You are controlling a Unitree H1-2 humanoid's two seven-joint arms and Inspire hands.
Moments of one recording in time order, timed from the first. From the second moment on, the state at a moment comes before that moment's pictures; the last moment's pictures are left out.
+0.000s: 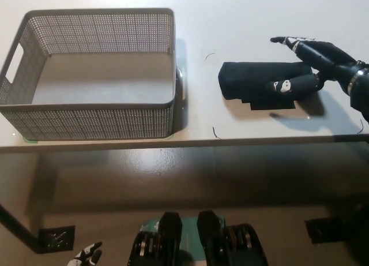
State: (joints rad) left_arm 0.01 0.31 -0.21 0.64 0.16 -0.43 0.12; right_arm -0.86 -0.52 0.39 0.30 -0.56 0.16 0.48
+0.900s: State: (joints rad) left_arm -0.01 0.32 -0.25 0.63 0.17 -0.43 0.14; right_arm -1.03 -0.47 0.42 0.52 -0.59 0.19 0.55
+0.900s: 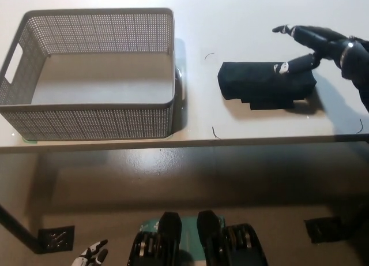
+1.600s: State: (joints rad) left_arm -0.03 0.33 -0.27 0.62 0.18 -0.43 0.14; right_arm -1.12 -0.35 0.45 0.88 -0.59 0.16 0.51
